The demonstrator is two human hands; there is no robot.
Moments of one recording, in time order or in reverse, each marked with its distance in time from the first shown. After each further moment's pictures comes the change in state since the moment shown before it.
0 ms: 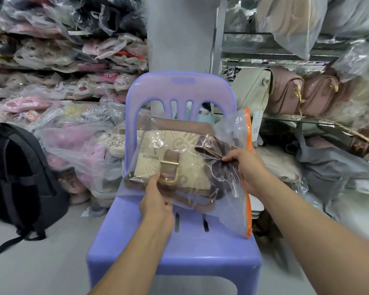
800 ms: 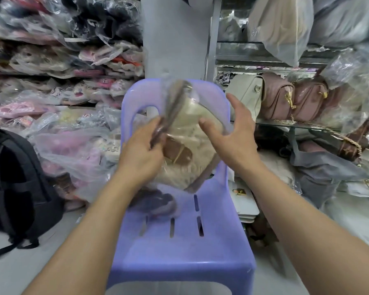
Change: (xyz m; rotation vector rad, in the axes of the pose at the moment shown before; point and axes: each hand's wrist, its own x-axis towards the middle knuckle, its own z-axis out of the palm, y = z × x) left_hand -0.037 0.100 0.050 1.130 -0.482 1.093; right_hand -0.021 -0.050 0.033 -0.637 0.127 -0.769
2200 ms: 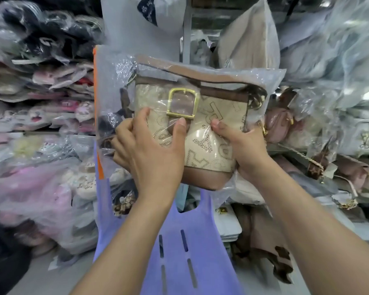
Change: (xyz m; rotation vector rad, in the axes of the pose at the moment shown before) left_hand 0.077 0.104 0.022 0.054 0.395 -0.091; right_hand 0.086 -0.046 -0.047 0.648 0.001 0.392
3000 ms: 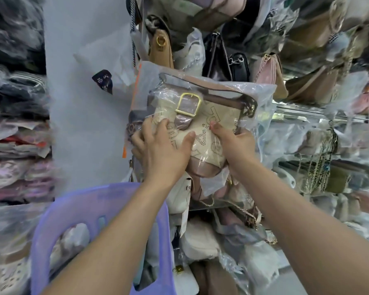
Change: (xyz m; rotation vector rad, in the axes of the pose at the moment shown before) left_hand 0.141 0.125 0.059 -0.197 -0.359 0.202; right_hand 0.094 -0.170 0.027 -0.308 0.456 -0.184
